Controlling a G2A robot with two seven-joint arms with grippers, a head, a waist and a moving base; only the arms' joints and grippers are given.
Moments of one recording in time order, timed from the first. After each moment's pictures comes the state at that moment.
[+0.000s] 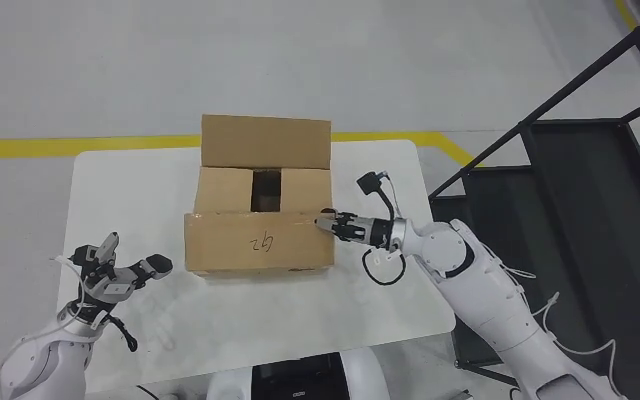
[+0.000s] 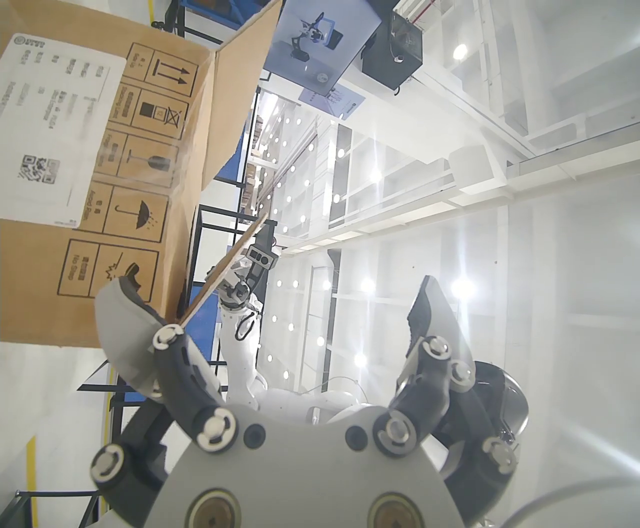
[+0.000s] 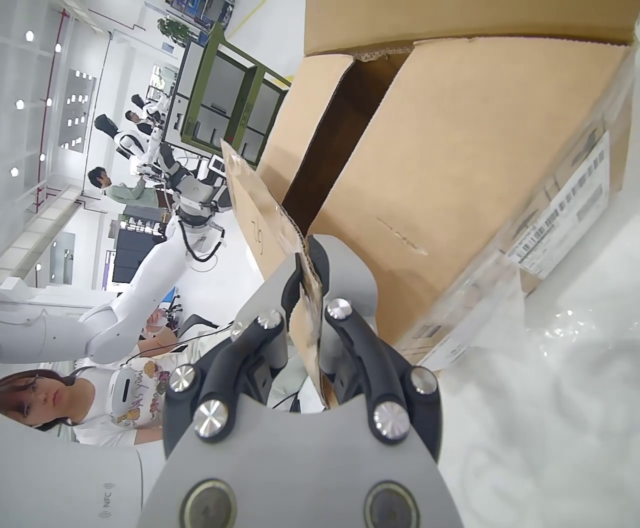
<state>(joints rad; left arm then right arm) 1.72 -1.09 -1.78 -1.54 -0.88 -0.18 -1.05 -1.24 -1.05 1.13 -1.61 -0.09 -0.37 0.70</state>
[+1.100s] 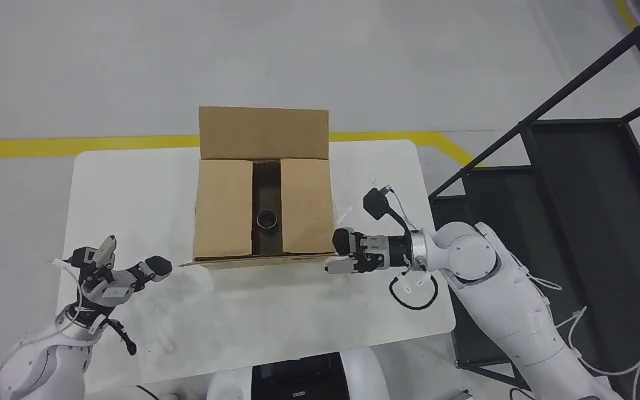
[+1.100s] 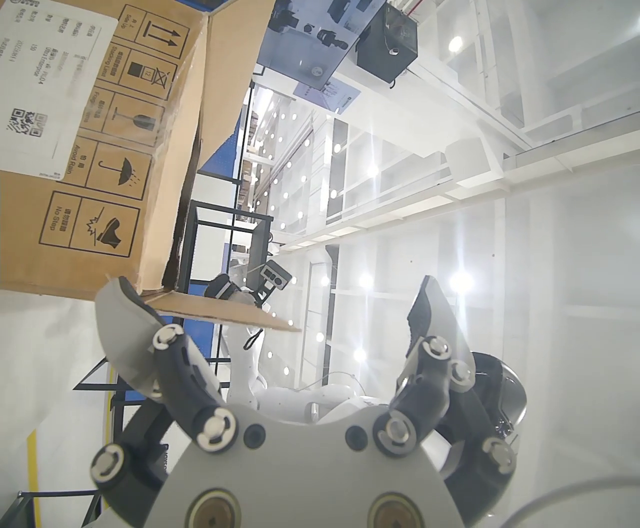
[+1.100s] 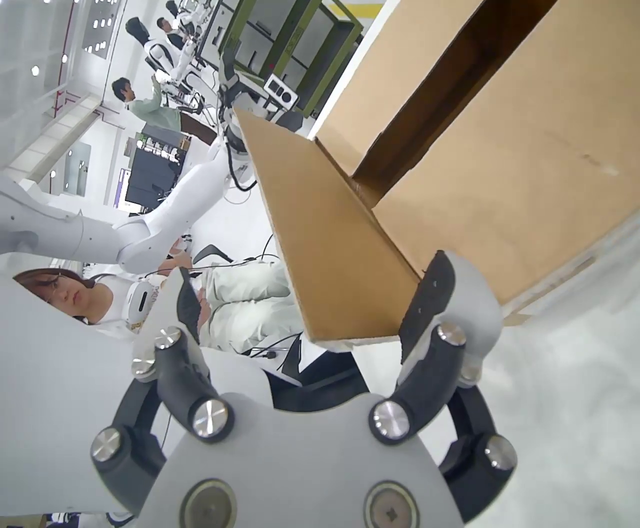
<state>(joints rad) 1.75 -1.10 -1.79 -1.57 -0.89 -0.19 -1.07 -1.39 -0.99 1.27 -1.81 0.01 -0.52 1.03</state>
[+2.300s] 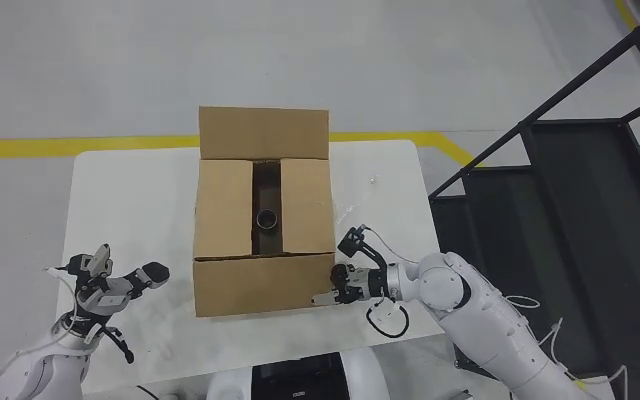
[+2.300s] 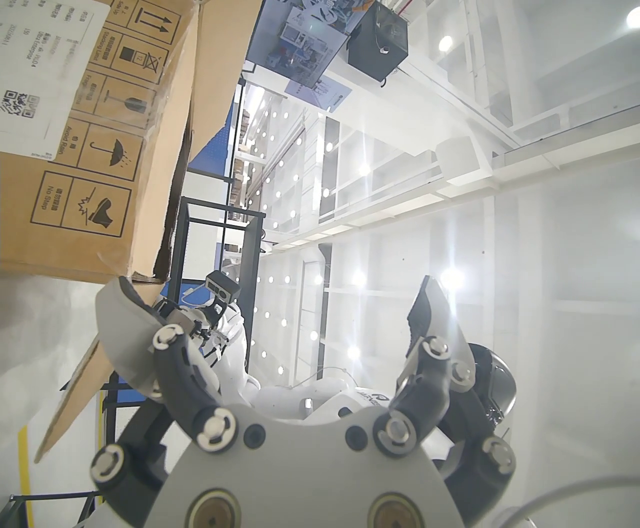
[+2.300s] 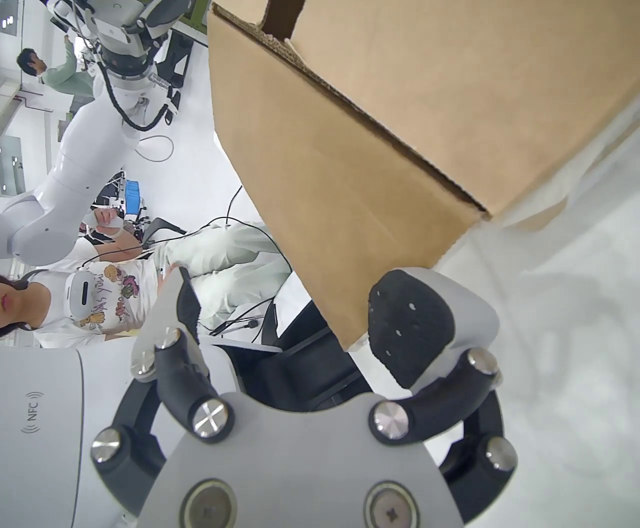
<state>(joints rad) 1.79 -1.11 -1.81 -1.57 -0.93 -0.21 -1.10 -1.44 -1.00 1.11 -1.74 -0.29 -0.43 0.86</state>
